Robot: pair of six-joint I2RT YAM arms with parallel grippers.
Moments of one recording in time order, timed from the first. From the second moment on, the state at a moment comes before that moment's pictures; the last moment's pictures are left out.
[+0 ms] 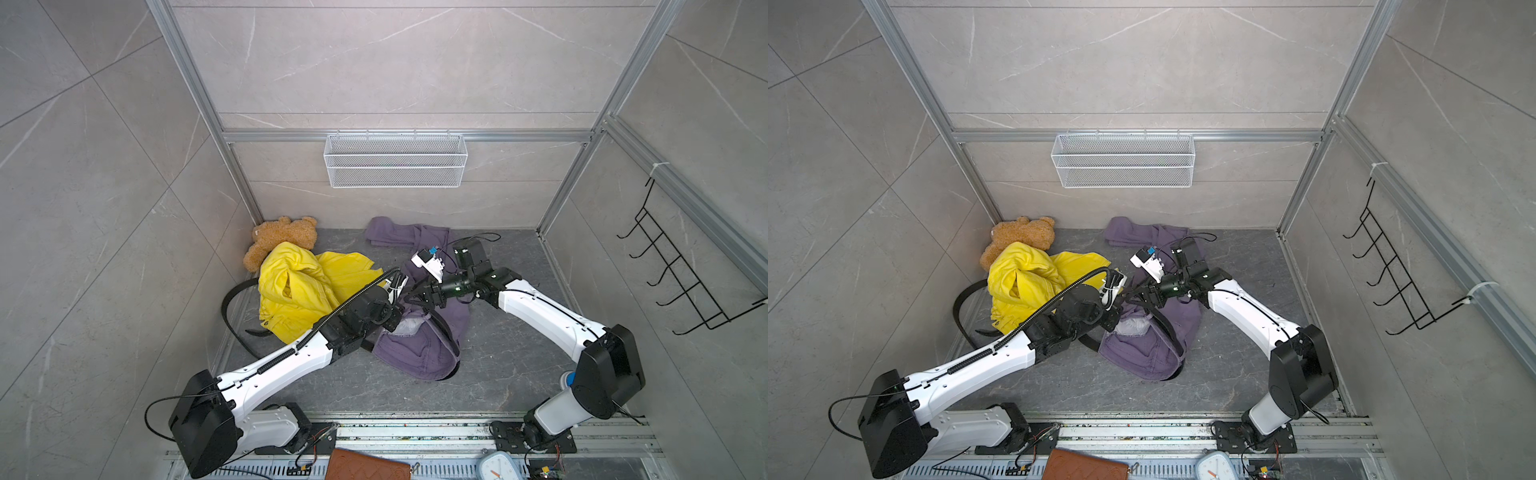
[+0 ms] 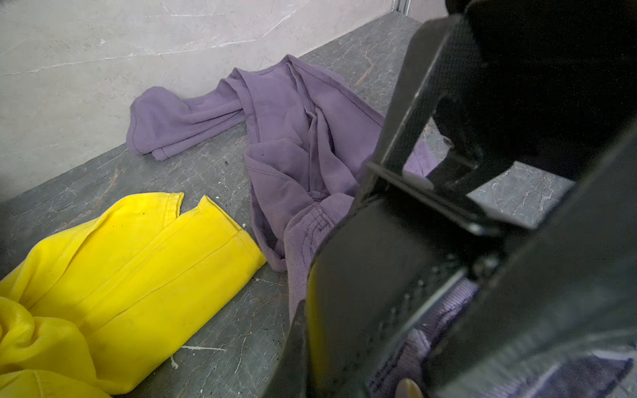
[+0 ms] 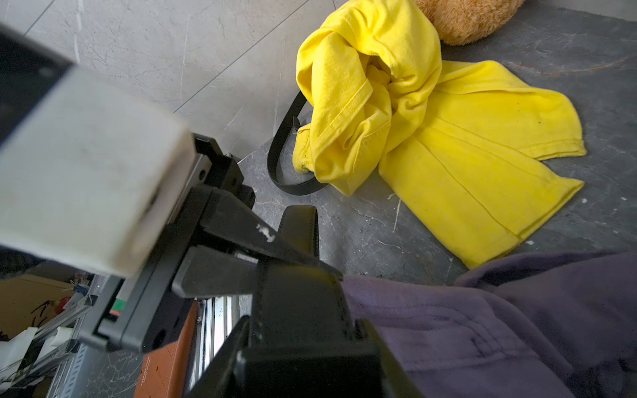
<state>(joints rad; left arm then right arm) -0.84 1.23 0.89 -0.18 -0.18 -0.04 0.49 1.56 1.24 -0.38 -0.89 -0.07</state>
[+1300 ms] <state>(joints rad) -0.60 1.03 0.74 -0.14 0.16 -0.44 0.44 1.48 1.10 -0.18 -0.91 0.06</state>
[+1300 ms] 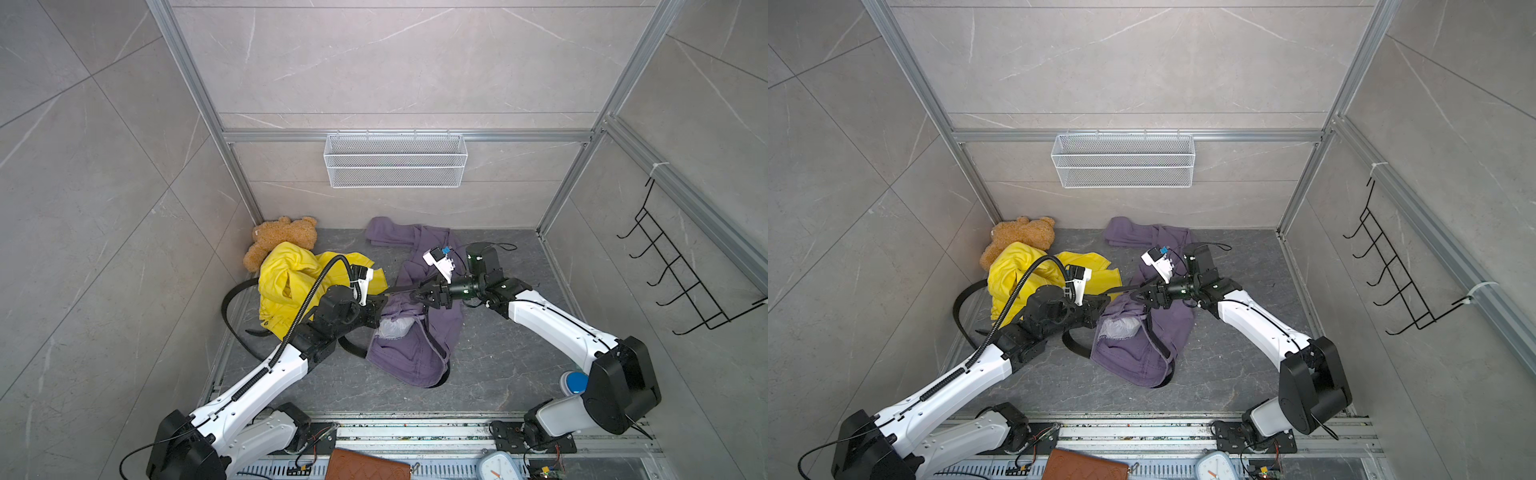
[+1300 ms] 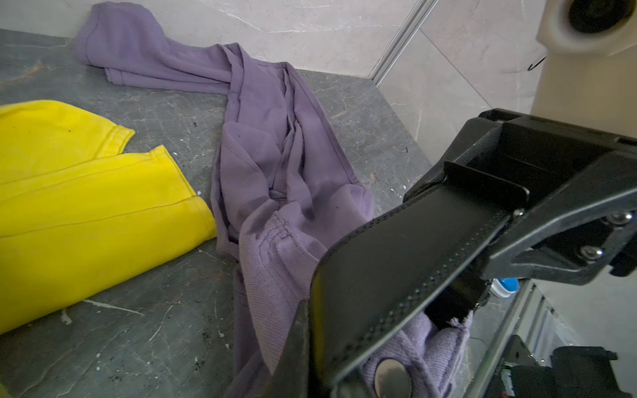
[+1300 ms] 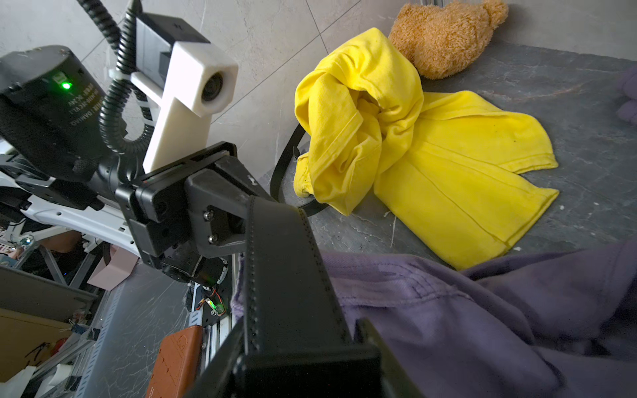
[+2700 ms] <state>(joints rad) -0.75 1.22 0.89 -0.11 -0.09 0.10 0.52 1.63 1.40 -0.59 -0.85 -0.24</state>
